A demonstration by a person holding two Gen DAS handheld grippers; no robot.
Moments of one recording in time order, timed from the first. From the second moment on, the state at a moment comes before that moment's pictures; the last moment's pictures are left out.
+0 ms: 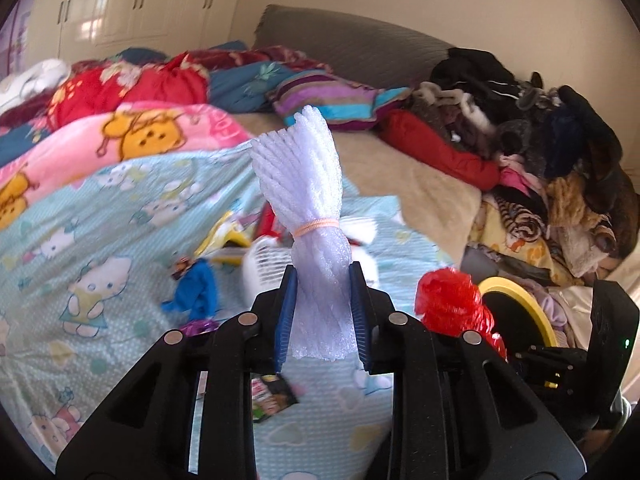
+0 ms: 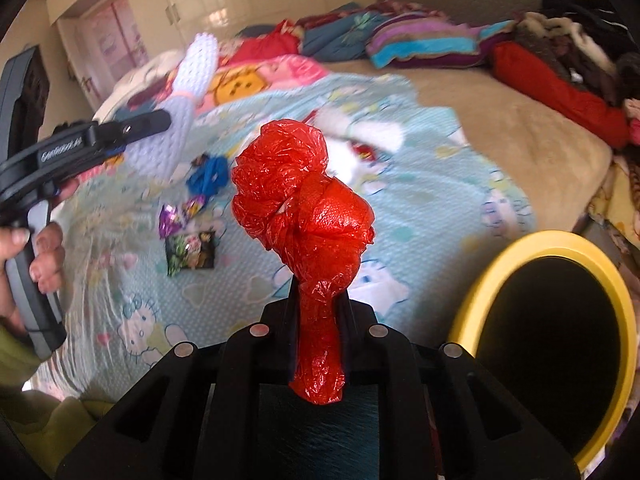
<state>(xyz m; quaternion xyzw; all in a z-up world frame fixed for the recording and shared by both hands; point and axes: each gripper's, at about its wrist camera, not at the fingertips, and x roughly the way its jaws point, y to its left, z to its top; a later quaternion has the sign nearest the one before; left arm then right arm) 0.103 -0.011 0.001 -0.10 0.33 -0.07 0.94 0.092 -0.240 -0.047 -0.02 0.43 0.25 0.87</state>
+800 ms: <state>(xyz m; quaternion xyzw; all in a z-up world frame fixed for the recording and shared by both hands) 0.093 -0.114 0.004 -0.04 0.33 -0.18 0.93 0.086 -0.354 -0.034 0.06 0.41 0.13 0.90</state>
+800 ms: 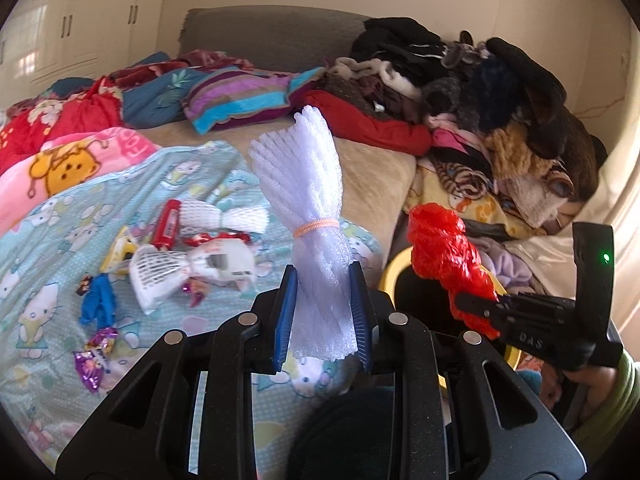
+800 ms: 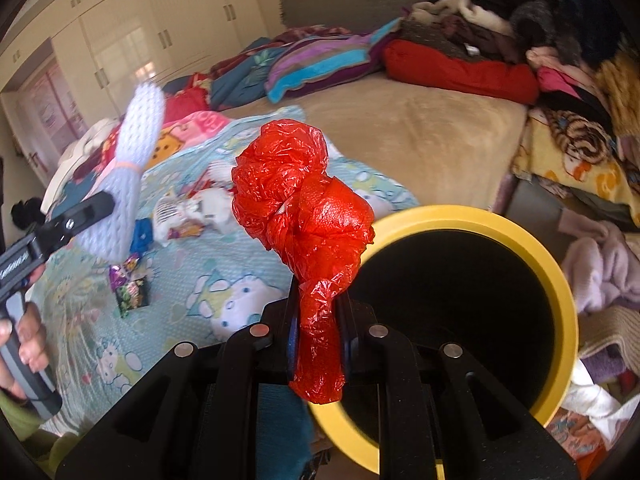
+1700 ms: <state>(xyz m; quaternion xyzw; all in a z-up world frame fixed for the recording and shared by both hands) 0.095 -0.210 -0.031 0.02 0.38 -0.28 0.88 0.081 -0.450 -0.060 0.13 0.43 0.02 0.89</state>
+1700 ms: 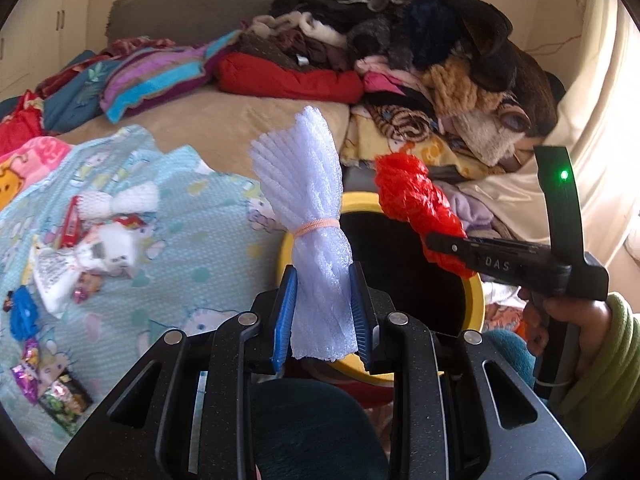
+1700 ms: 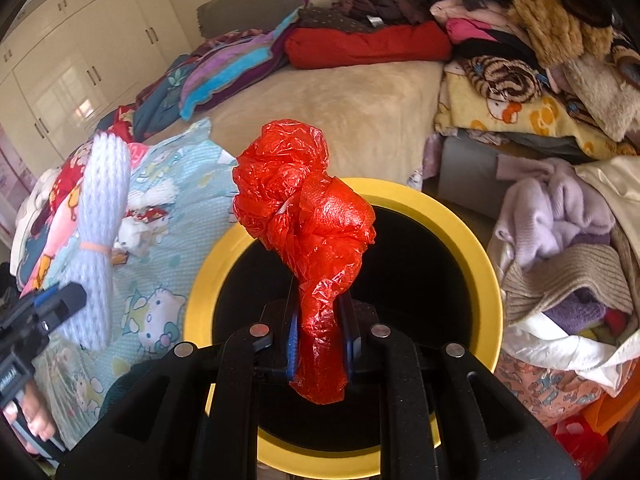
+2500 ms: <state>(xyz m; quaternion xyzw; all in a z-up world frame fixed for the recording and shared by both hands) 0.106 -0.203 -0.045 -0.03 0.37 -0.25 0.90 0.079 -0.452 -0.058 0.15 0.41 0.02 0.90</state>
